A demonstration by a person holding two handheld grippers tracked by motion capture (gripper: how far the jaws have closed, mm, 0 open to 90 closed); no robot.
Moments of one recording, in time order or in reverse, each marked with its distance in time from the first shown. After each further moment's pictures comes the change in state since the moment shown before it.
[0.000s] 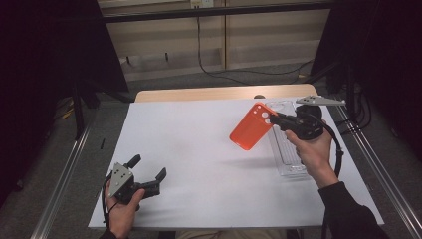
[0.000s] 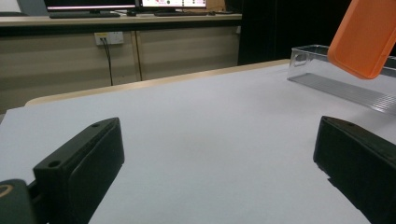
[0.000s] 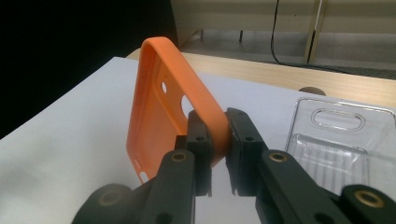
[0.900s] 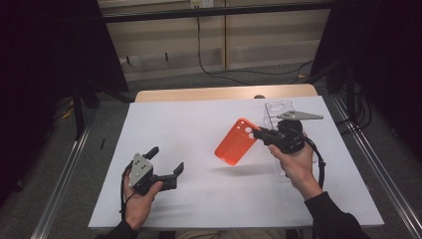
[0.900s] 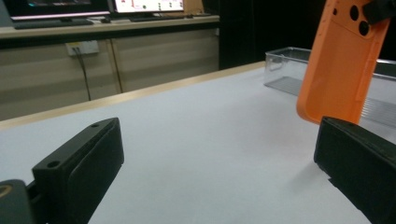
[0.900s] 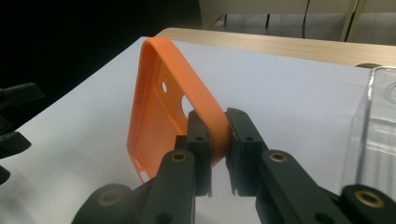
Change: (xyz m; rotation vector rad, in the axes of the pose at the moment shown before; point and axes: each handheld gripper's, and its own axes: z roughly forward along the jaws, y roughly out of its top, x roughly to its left) left arm -0.023 0.014 0.032 -0.015 -0.065 0.049; right arm 0.029 -0.030 0.021 0.044 0.087 0.009
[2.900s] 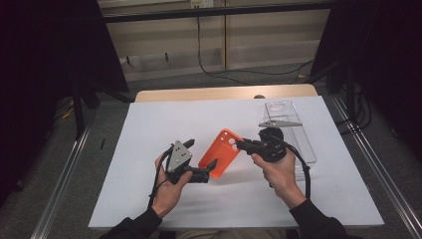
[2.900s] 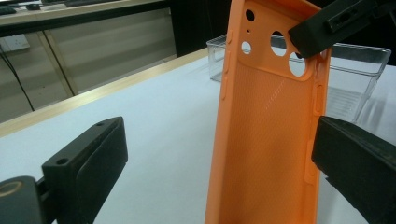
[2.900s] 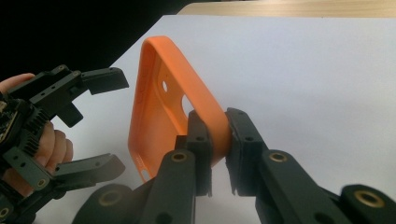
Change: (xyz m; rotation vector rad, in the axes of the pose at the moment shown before) left arm -0.057 0.026 0.069 0.107 -0.189 0.082; right arm 0.036 -0.015 0.025 0.082 0.075 0.085
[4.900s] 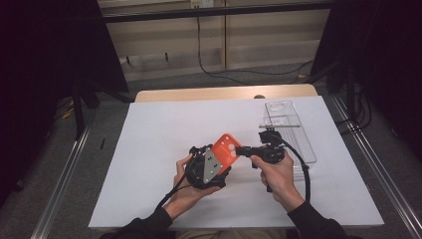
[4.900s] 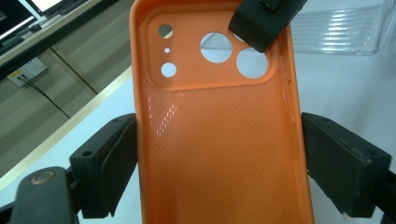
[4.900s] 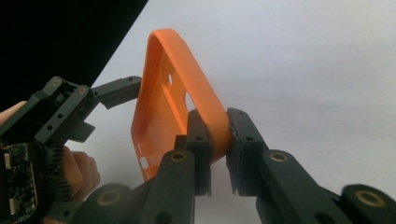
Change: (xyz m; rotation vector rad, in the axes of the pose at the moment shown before) left arm -0.045 0.009 0.028 0.166 0.065 0.327; right arm -0.006 -0.009 0.010 0.097 0.023 0.196
